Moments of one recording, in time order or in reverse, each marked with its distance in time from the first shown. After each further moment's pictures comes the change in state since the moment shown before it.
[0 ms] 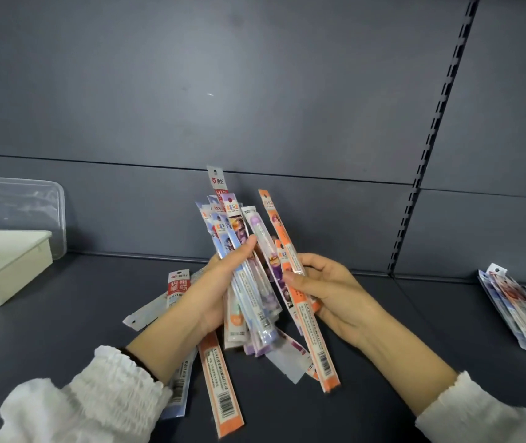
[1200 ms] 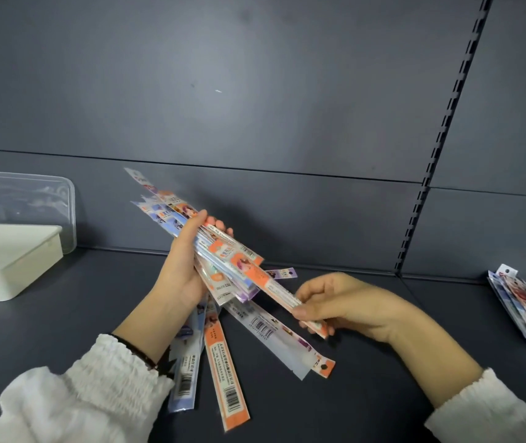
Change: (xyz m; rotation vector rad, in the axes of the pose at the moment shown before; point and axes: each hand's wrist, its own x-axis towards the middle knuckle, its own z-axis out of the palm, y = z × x) left_hand 0.003 0.027 -0.024 -0.486 0.227 0.123; right_hand -0.012 -0.017 -0.010 -0.422 -0.282 0.259
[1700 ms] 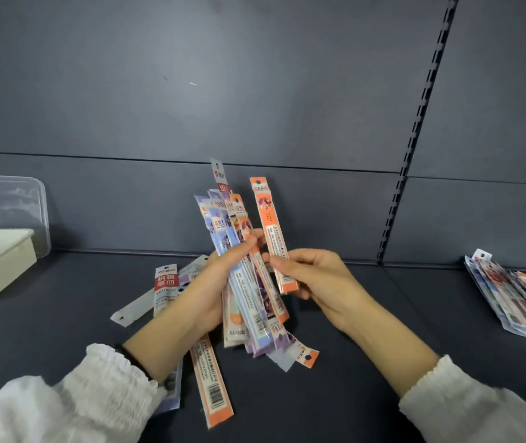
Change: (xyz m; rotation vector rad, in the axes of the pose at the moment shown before) left_hand -0.019 -0.044 0.017 0.465 -0.254 -0.110; right_hand 0.012 -0.001 0.015 0.191 0.425 -0.206
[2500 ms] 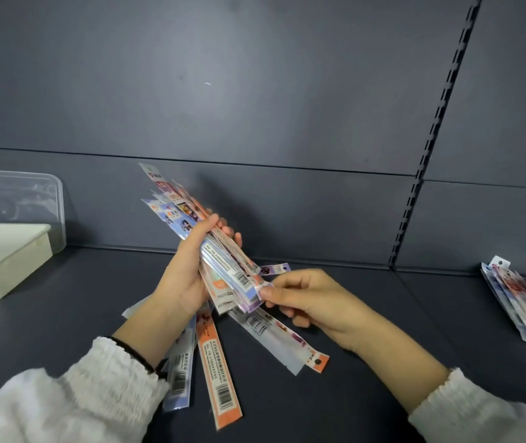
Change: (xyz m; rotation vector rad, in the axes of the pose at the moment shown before) left_hand 0.010 0.019 -0.033 -0.421 0.133 0.097; right_hand -0.004 0.007 0.015 -0.111 -0.228 0.101
